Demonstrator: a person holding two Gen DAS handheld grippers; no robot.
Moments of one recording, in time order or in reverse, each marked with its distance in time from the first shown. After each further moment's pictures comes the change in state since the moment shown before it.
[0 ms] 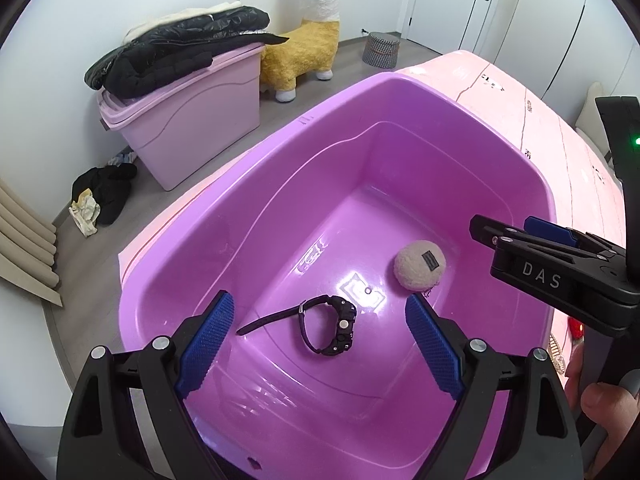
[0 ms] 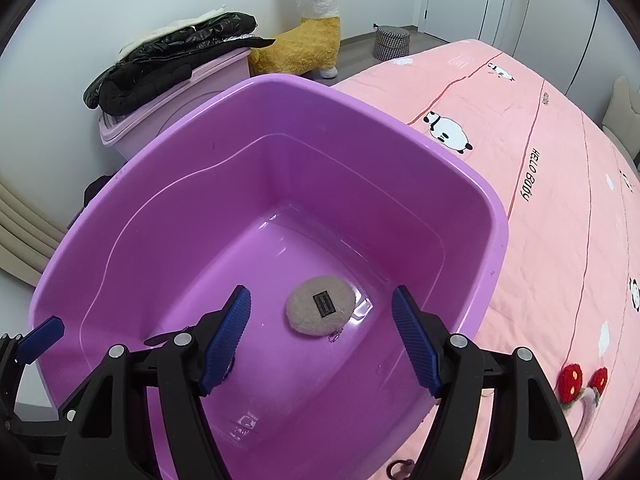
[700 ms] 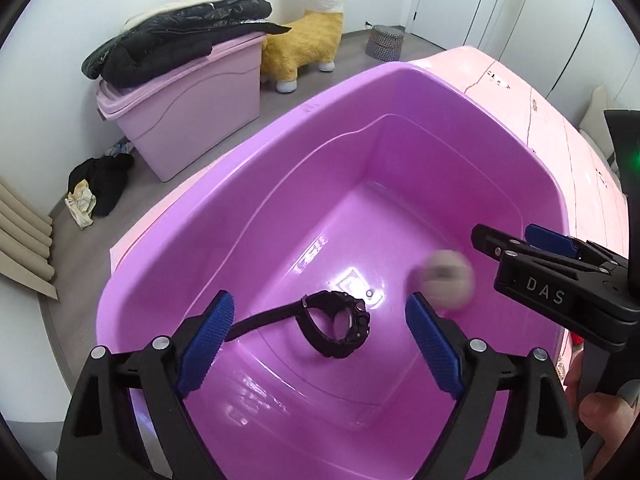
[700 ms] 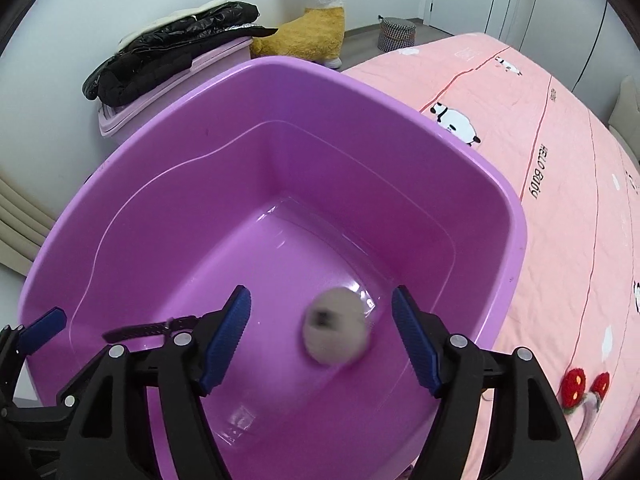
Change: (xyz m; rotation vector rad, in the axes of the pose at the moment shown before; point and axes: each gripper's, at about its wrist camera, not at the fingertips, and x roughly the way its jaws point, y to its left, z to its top) left arm 0.021 0.006 0.008 -0.020 0.040 -0.007; right arm 0.019 0.001 0.005 -0.013 0.036 0.001
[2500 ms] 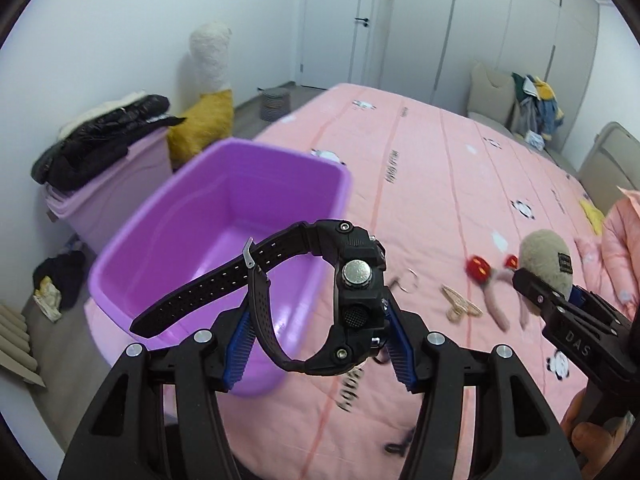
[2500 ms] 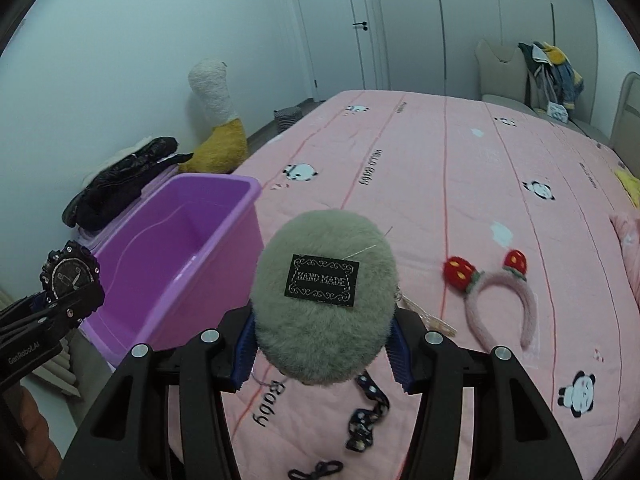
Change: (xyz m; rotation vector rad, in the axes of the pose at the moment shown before) left arm -0.155 -0.098 -0.102 0.295 -0.257 -0.198; right arm -0.223 -0.113 -0.229 0.344 -0.393 -0.099
